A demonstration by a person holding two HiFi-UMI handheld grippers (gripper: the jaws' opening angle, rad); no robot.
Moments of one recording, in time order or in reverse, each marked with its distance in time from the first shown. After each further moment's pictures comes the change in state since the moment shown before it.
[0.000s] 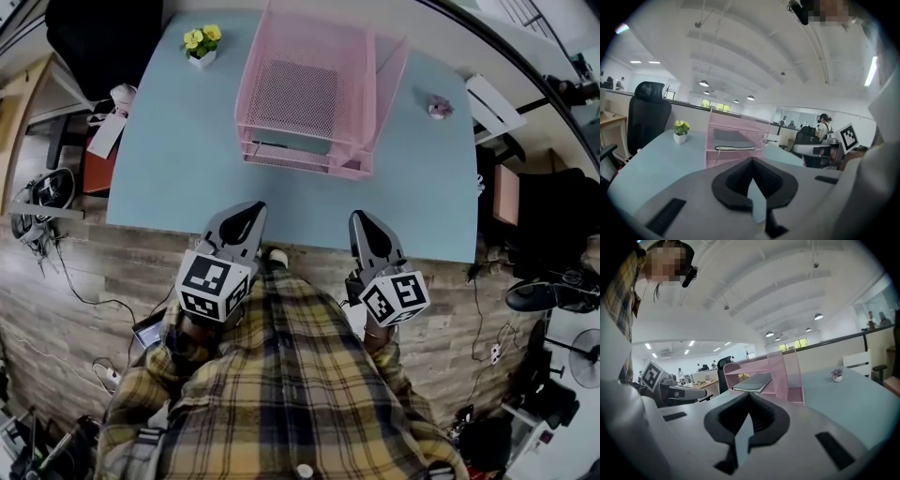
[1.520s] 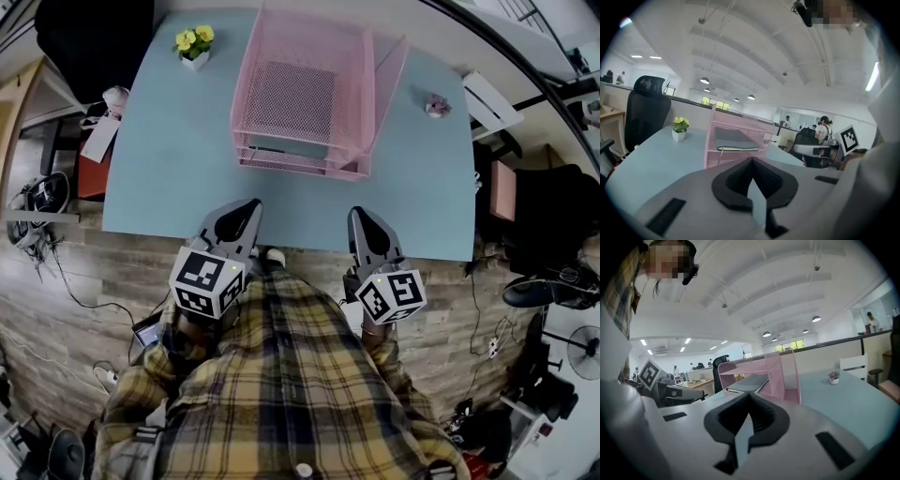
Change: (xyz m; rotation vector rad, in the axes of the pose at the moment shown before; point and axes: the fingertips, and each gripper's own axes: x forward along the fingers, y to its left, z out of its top) left arm 0.014 0.017 0.004 -0.034 0.014 -0.018; right arm 0.016 -0.009 0.005 -0.012 0.008 -0.055
